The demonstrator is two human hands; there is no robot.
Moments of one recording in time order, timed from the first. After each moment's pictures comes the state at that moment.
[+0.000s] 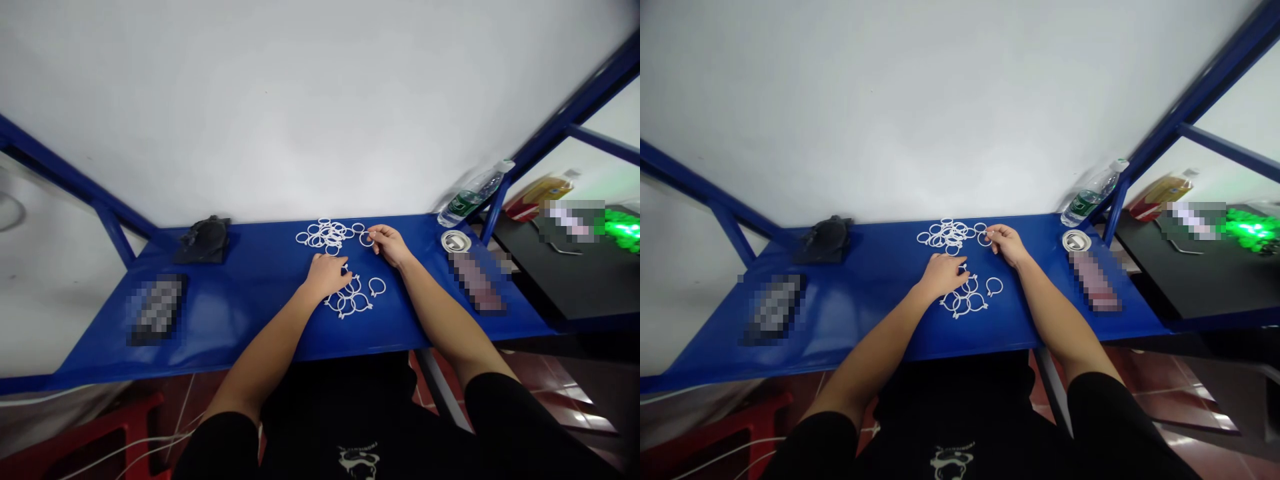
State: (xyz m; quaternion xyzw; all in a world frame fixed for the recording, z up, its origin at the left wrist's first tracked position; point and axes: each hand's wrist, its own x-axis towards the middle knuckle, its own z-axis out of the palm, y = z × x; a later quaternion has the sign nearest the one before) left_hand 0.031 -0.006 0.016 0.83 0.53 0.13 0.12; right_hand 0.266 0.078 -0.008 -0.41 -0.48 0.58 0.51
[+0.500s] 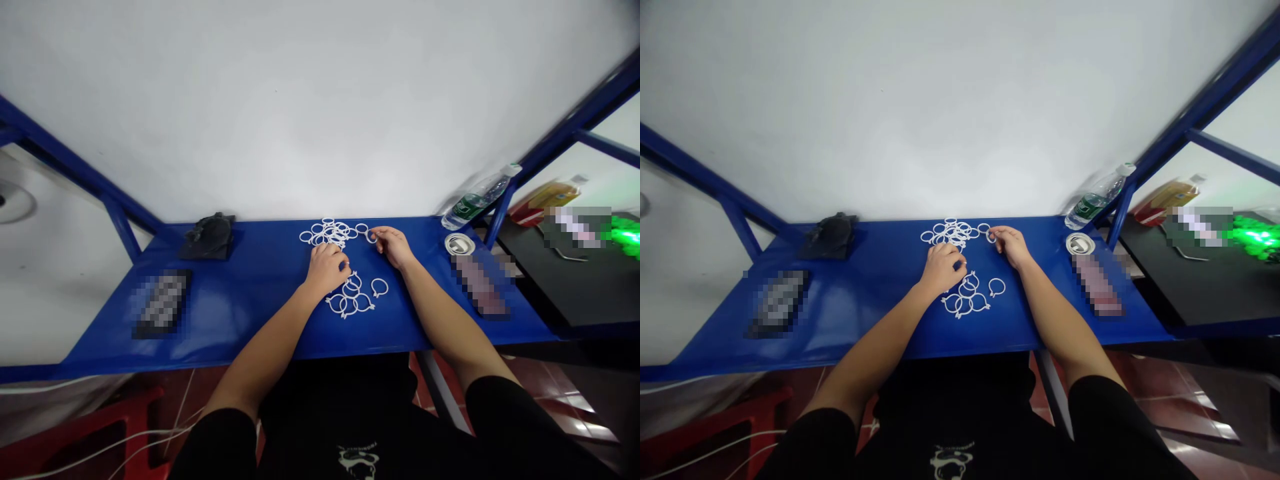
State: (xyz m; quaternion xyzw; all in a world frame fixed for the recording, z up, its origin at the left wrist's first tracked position) left_hand 0.024 -0.004 0.005 0.80 0.51 0.32 0.06; right_hand 0.262 0.079 -0.005 -0.44 -0.46 0.56 0.53
